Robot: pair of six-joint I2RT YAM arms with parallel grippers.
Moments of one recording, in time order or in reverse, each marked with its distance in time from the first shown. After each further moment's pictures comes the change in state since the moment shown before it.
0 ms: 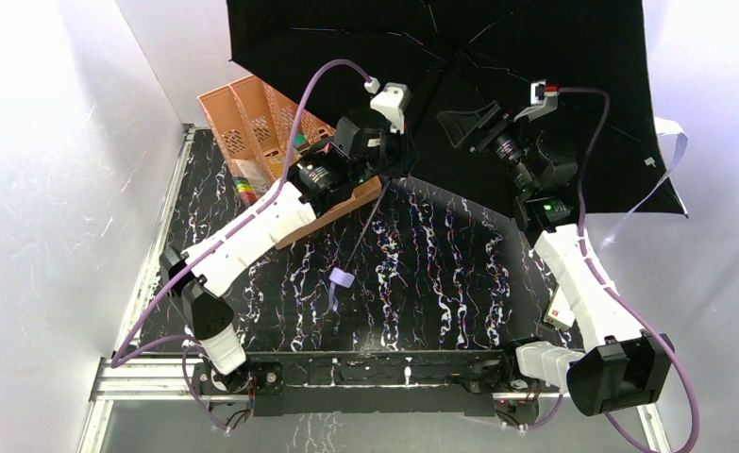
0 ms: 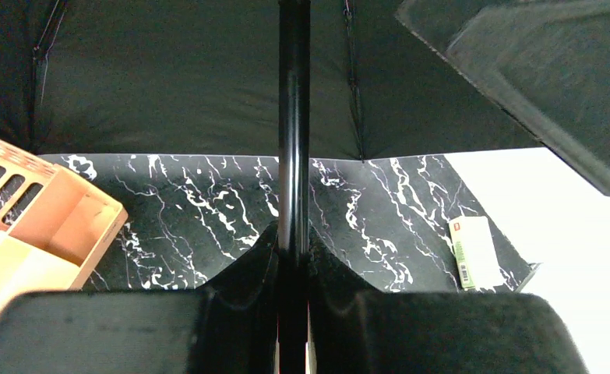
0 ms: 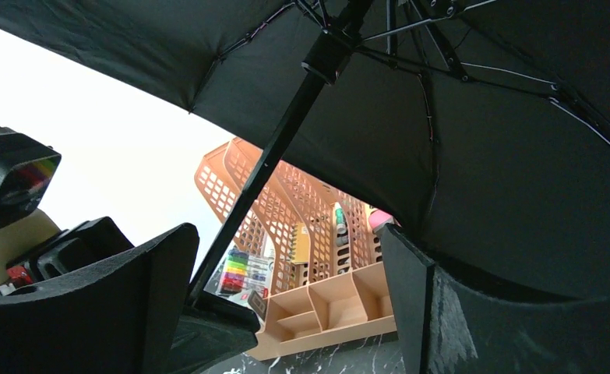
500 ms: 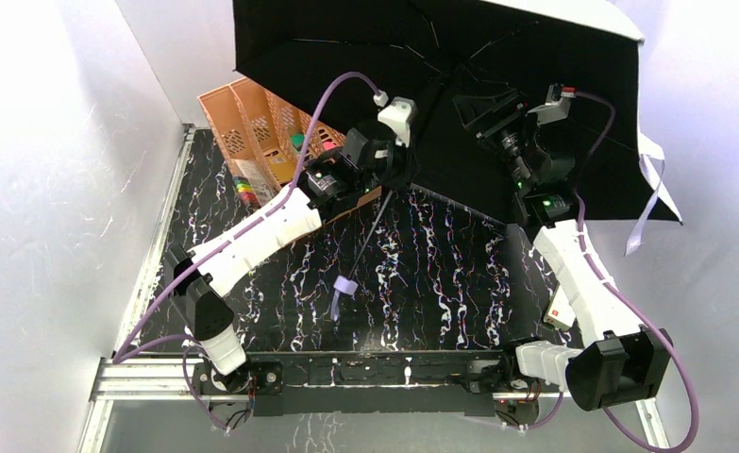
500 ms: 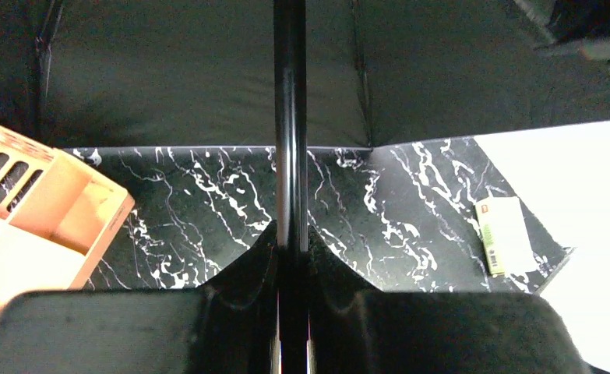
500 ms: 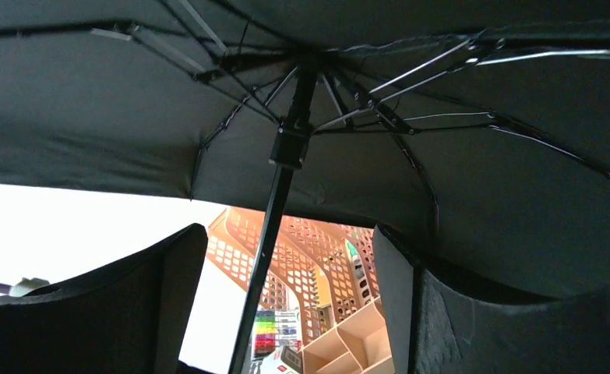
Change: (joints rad) left arm -0.015 -0.001 -0.070 0.041 -0.017 0.036; right arm 0.000 0.024 0.035 -0.044 0.201 0.209
